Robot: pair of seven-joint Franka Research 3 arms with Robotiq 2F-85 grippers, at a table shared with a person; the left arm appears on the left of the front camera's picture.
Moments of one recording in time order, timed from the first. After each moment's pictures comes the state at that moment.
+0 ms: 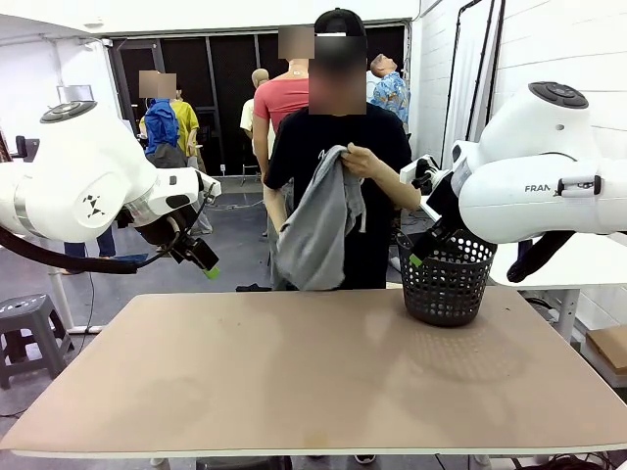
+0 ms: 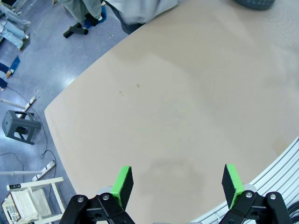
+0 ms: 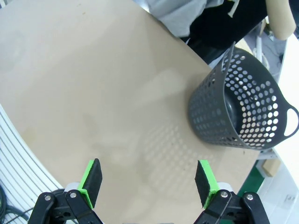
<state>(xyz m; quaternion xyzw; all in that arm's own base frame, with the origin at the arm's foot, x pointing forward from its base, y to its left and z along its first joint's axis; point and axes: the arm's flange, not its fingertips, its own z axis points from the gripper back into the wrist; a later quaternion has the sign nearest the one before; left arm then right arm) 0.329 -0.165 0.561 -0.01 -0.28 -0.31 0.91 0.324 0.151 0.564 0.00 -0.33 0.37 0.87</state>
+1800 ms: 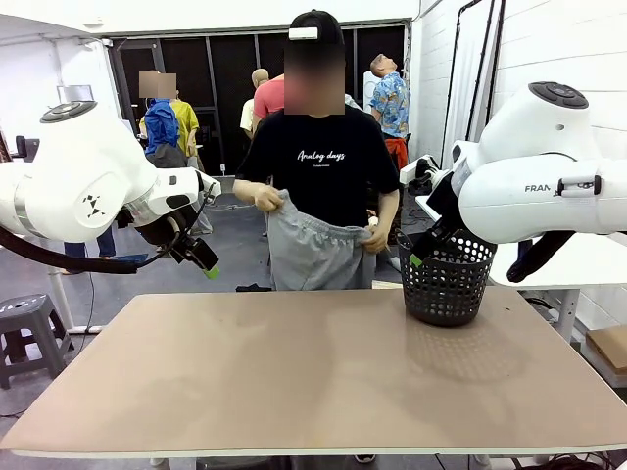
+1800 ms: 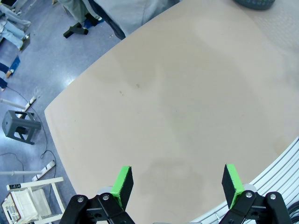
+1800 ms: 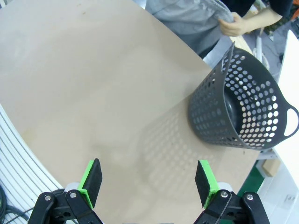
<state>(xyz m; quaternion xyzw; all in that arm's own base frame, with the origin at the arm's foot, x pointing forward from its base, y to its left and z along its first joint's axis) 0.329 -0.165 0.561 -0.01 -0.28 -0.31 0.91 0.324 0.151 0.564 0.00 -0.33 0.37 0.87</state>
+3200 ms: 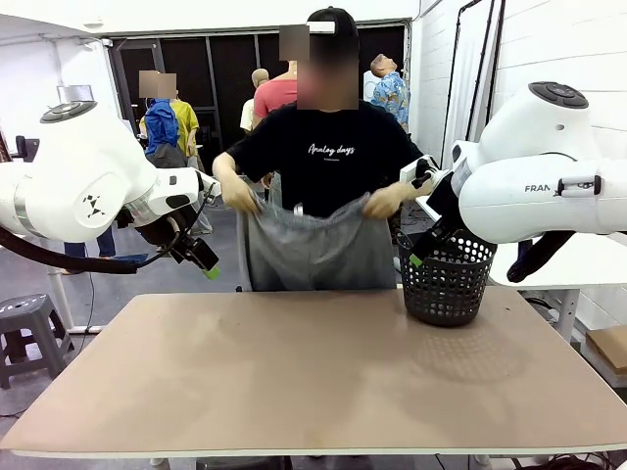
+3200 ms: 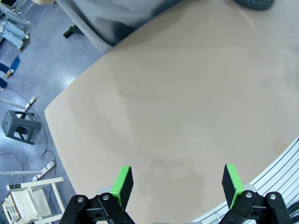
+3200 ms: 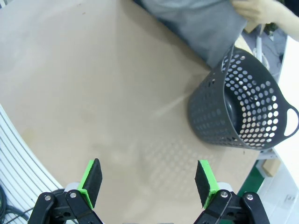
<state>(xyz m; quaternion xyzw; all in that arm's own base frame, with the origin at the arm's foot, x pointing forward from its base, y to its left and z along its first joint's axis) 0.329 -0.165 0.561 -0.01 -0.28 -0.31 0.91 0.324 0.151 0.564 0.00 -0.33 0.37 0.87</state>
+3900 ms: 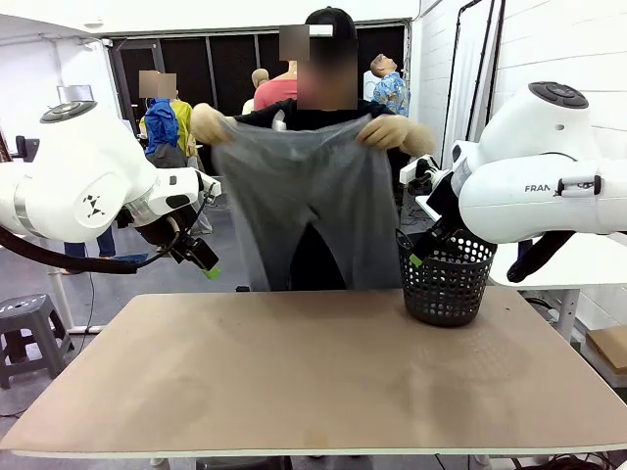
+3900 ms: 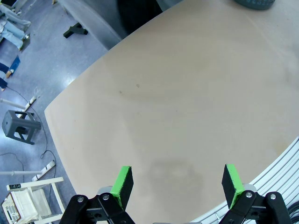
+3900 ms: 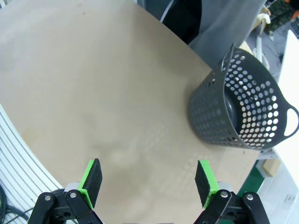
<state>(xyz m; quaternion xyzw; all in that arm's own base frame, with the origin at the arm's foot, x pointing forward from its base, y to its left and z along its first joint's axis) 0.329 -0.165 0.561 -0.01 -0.28 -0.31 0.91 0.324 0.151 0.564 0.00 -0.33 0.37 0.87</state>
